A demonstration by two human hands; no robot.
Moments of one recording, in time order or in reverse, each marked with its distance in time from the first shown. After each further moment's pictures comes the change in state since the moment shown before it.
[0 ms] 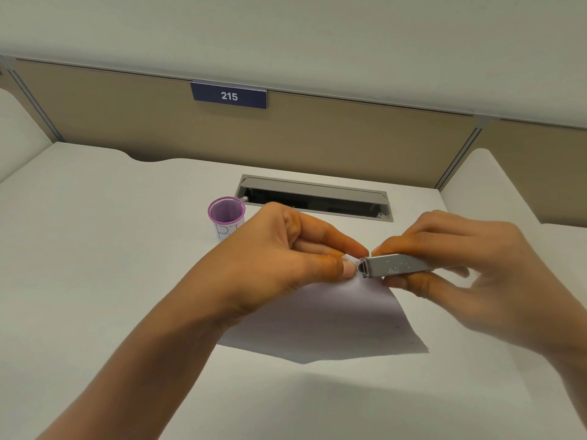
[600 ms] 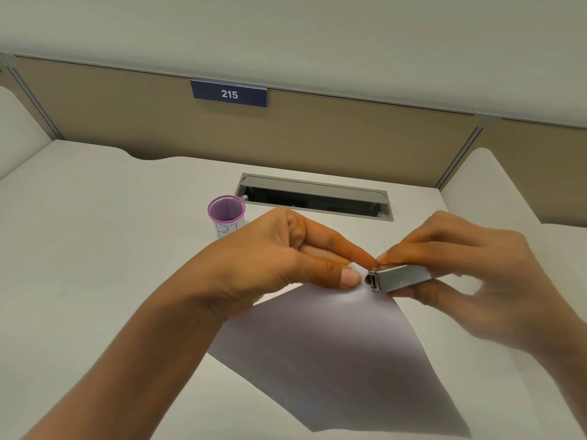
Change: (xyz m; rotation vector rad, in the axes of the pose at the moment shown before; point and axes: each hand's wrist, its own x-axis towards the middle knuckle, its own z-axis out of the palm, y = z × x) left_hand 0.010 -0.007 -0.007 -0.115 -0.183 -0.029; right_hand -0.004 0.005 0.004 0.010 0.071 -0.112
